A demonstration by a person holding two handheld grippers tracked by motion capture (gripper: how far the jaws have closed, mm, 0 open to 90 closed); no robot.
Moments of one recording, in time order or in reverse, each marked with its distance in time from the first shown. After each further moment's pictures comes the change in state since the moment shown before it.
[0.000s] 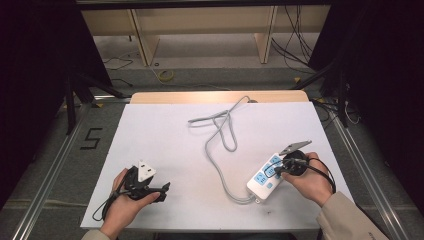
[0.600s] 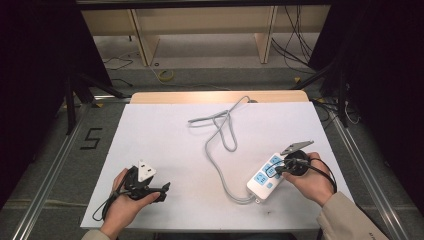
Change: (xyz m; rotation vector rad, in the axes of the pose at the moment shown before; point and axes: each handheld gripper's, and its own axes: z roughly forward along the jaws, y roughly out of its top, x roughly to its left) left arm 0.000 0.000 0.000 0.000 0.000 0.000; right arm -0.001 -0.001 -0.004 -0.018 -0.001 0.000
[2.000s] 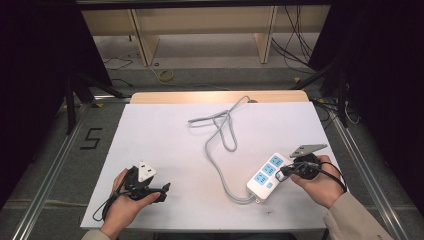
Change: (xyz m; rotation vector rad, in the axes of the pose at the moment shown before) left arm 0.000 0.000 0.000 0.002 -0.003 -0.002; right arm -0.003 -0.015 -0.021 -0.080 0.005 0.006
